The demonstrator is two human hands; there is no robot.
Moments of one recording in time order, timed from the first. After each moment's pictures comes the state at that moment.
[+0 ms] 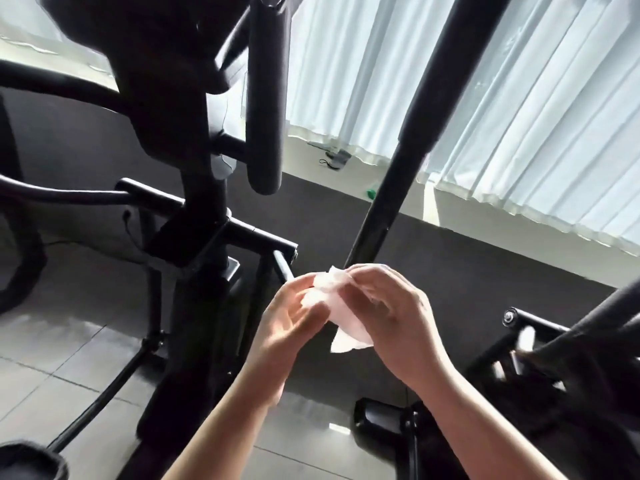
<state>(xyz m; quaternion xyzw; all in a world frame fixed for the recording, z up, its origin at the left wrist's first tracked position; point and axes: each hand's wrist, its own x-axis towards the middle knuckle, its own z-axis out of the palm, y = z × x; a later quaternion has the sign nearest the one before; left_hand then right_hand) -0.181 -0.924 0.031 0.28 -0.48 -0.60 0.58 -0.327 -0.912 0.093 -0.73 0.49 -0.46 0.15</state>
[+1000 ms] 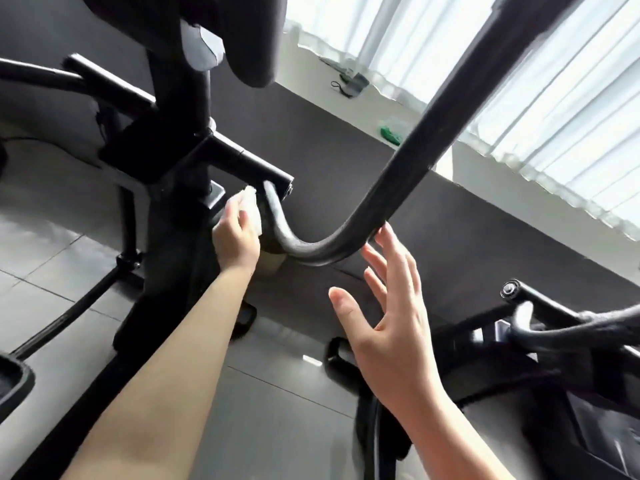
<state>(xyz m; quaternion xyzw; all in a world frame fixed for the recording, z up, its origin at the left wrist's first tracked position) -0.199 -1.079 -0.076 0.61 -0.41 -0.28 0.62 -0.335 -0.911 0.042 -0.68 0.57 -0.42 0.18</state>
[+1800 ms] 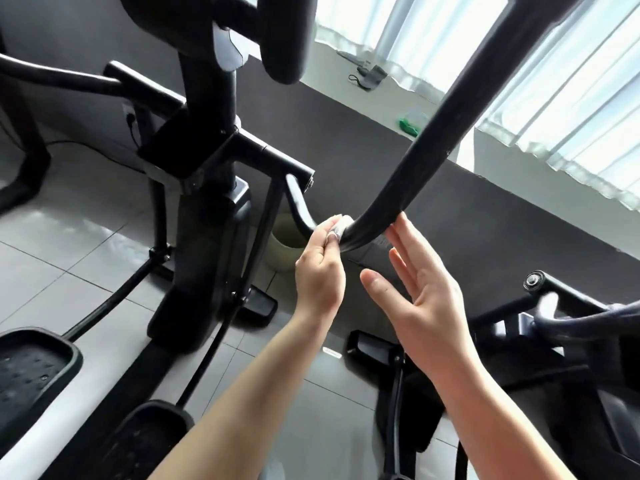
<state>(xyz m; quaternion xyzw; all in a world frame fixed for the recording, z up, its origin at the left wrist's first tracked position) -0.258 -0.977 -0.023 0.45 -0.34 -0.53 0.63 -0.343 -0.909 0.052 -0.67 0.54 -0.43 0.27</state>
